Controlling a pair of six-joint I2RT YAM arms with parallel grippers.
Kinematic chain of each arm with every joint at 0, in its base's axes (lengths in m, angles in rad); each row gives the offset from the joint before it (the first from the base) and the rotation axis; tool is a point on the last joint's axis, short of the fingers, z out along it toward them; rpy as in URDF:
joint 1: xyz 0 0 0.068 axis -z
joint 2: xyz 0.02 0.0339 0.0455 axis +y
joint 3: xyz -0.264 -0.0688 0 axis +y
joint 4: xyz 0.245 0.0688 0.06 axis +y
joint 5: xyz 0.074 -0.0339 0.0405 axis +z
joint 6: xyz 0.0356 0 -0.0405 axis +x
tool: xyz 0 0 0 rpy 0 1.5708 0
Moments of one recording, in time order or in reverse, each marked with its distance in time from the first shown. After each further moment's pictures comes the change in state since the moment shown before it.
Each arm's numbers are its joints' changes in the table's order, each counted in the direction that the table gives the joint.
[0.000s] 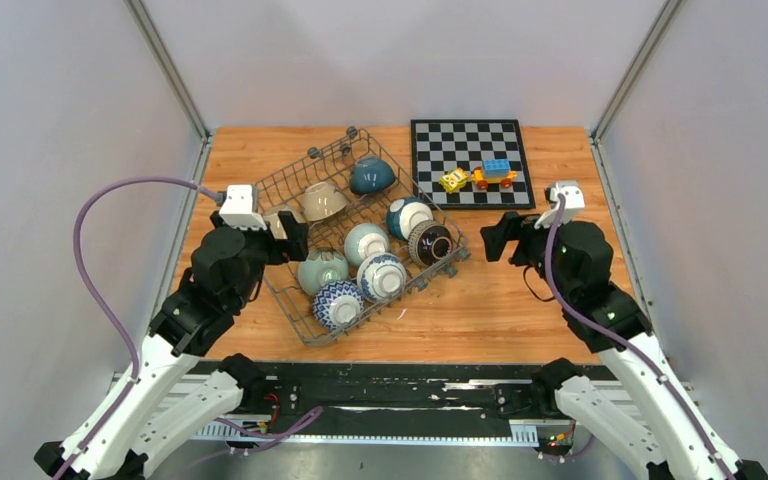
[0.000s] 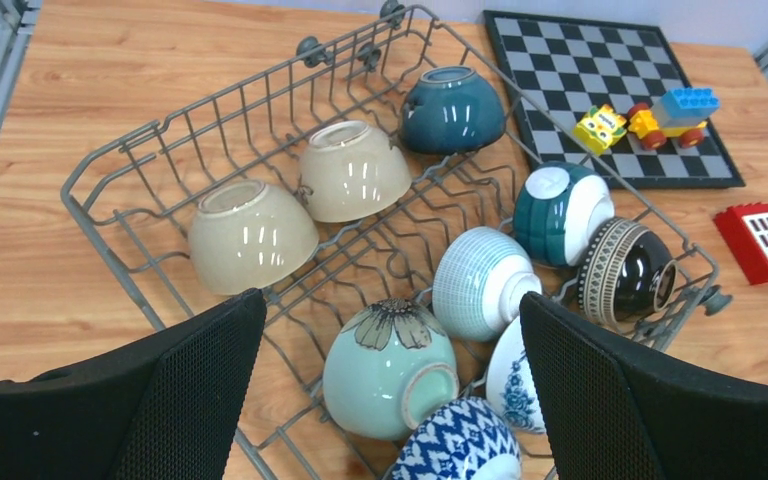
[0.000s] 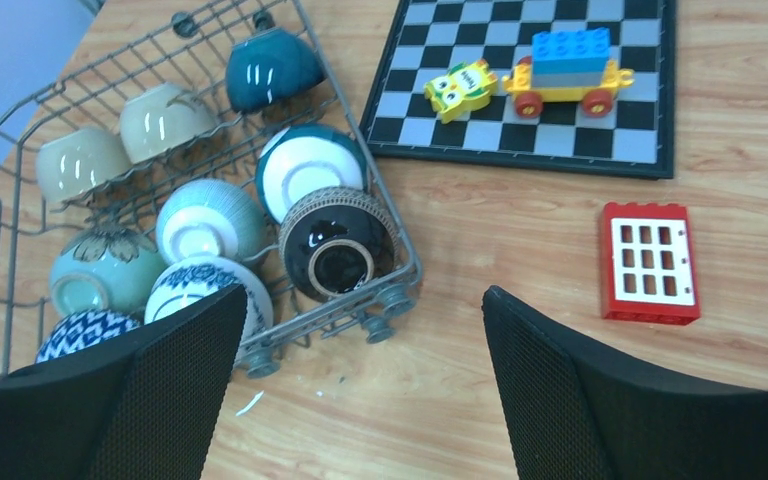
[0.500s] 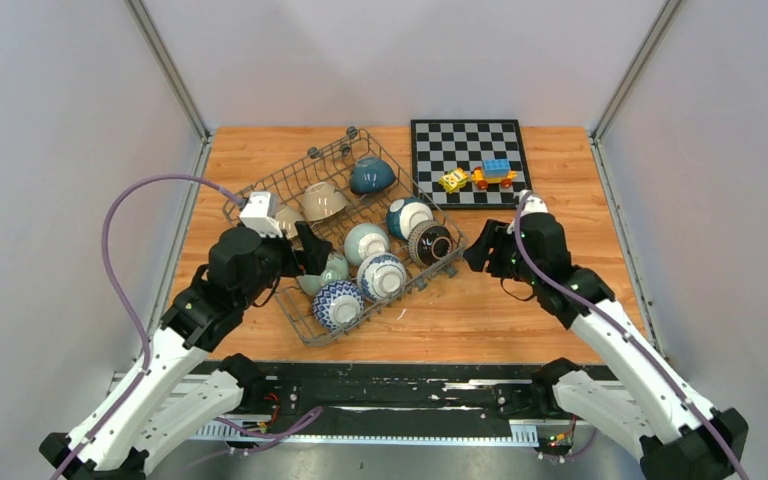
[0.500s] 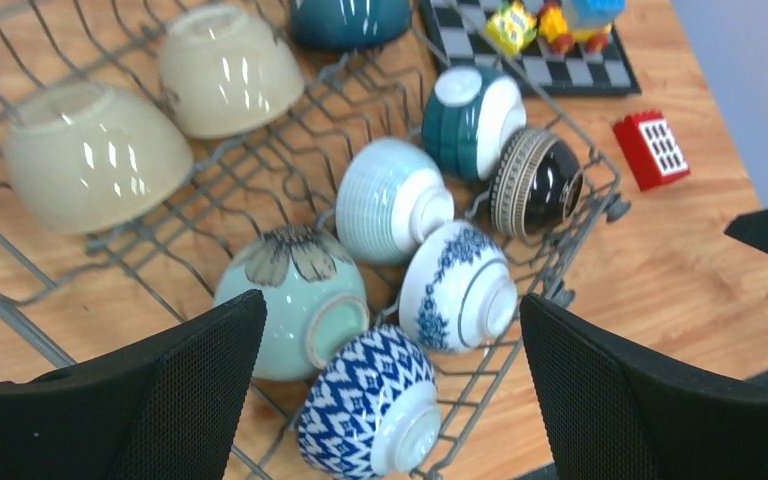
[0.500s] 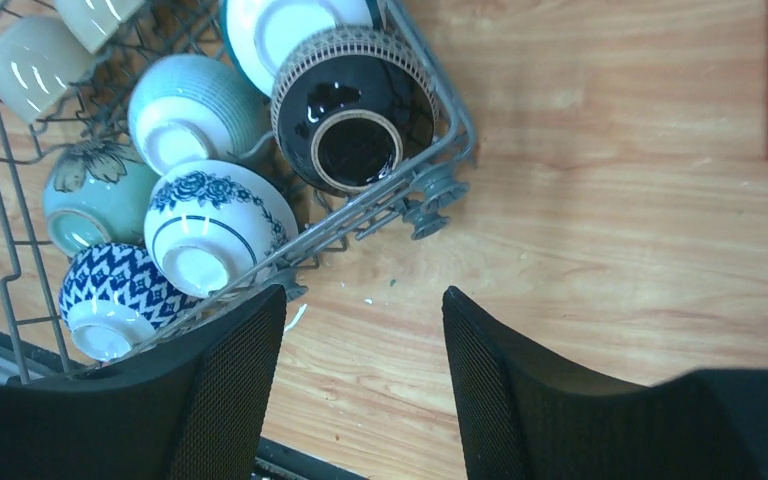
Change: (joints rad) left arm 0.000 0.017 0.034 0.030 -0.207 -0.151; right arm -0.003 0.163 0.048 0.087 0.118 0.240
